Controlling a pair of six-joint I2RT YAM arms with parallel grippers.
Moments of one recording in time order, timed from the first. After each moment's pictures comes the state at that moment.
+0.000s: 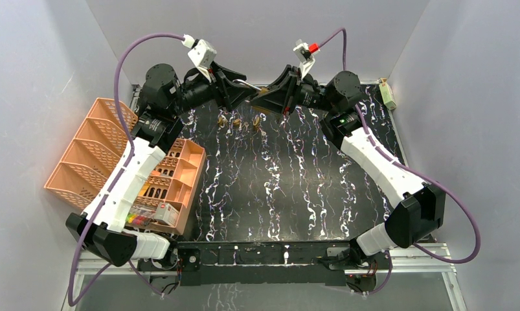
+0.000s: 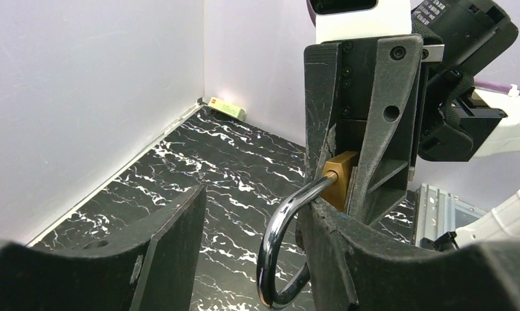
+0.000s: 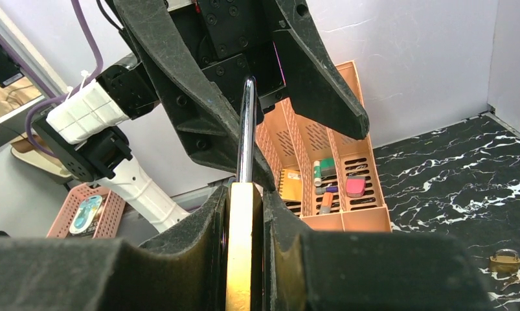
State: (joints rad) left arm -0.43 1.34 1.53 -0.07 0.62 -0.17; right arm 0.55 1.45 1.39 0.50 -0.95 0.72
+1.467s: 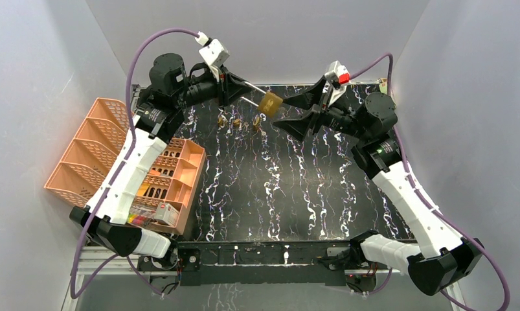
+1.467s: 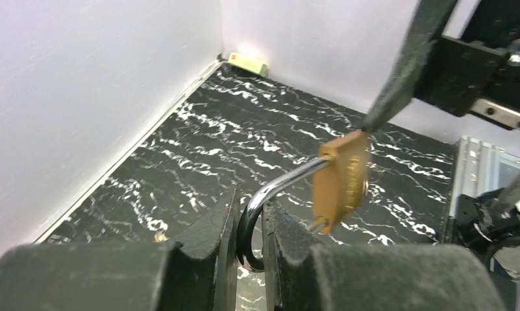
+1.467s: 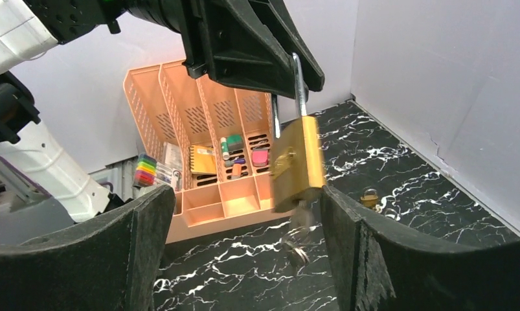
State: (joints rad) left arm -0.44 1.41 1.69 -0.34 0.61 0.03; right arm 0.49 1.09 1.21 0.13 -0.76 0.30
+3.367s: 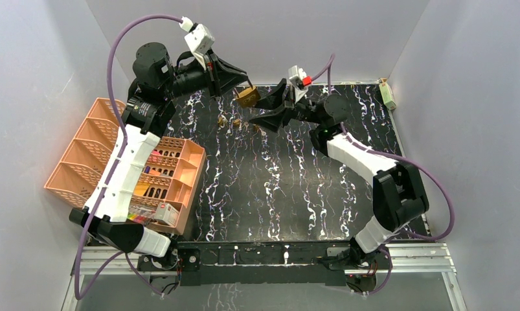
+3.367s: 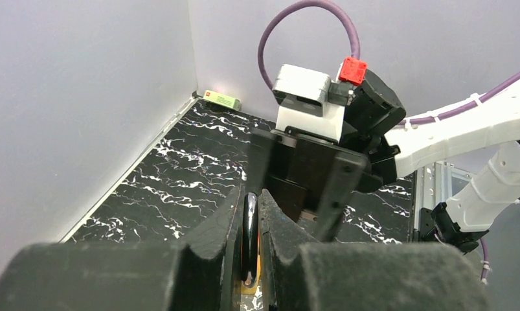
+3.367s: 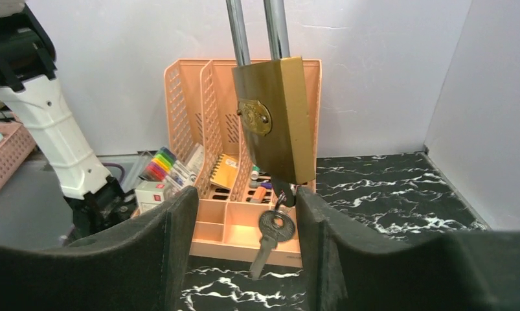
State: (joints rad) left arm -0.39 1.43 1.80 -0.31 0.77 -0.07; right arm 0.51 1.59 1.14 1.01 -1.01 0.52
